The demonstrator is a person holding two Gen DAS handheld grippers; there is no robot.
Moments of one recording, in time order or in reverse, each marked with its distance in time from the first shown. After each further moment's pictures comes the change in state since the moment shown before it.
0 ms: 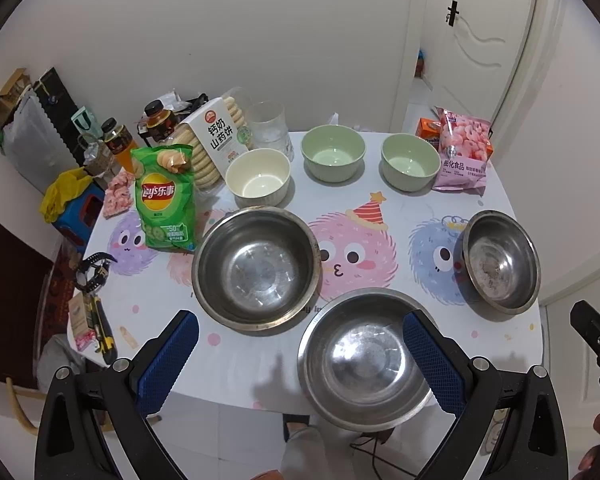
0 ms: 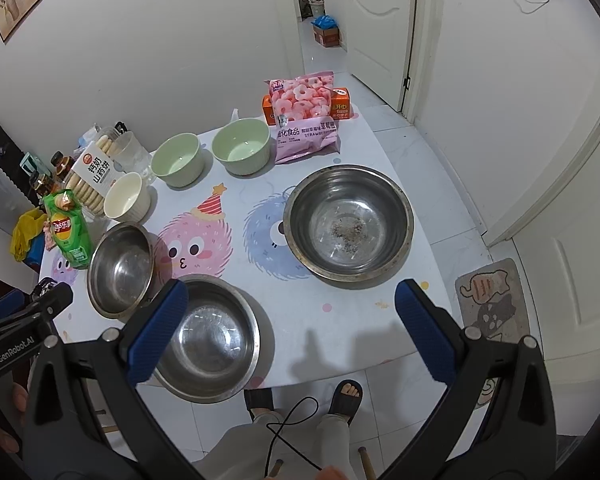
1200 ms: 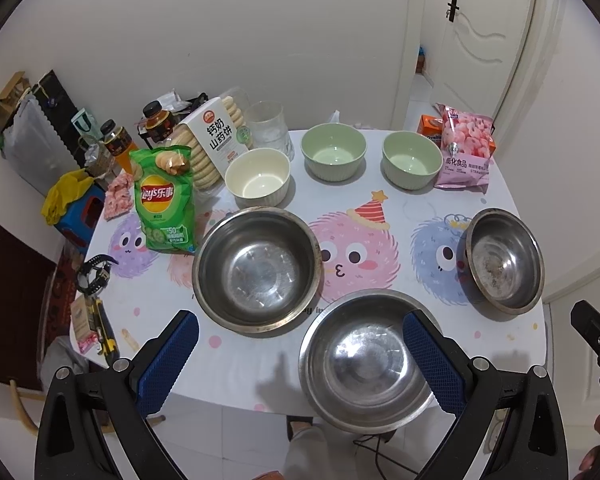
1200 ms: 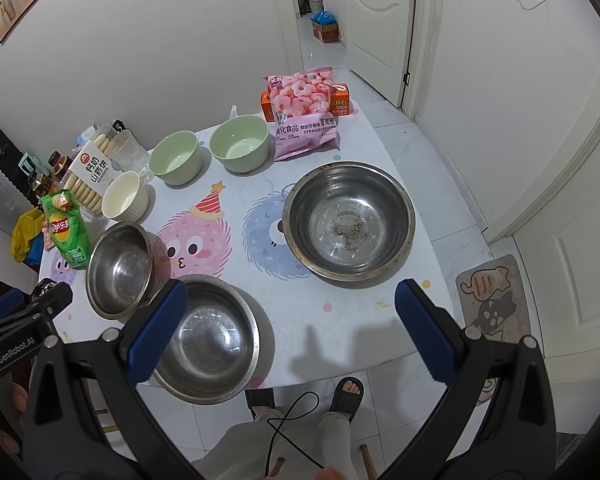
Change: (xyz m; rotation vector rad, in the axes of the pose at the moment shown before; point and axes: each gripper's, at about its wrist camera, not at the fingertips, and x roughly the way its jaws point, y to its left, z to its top) left arm 0.002 -0.002 0.001 0.008 0.003 0.008; right arm 0.003 -0.001 0.002 0.002 0.011 0.003
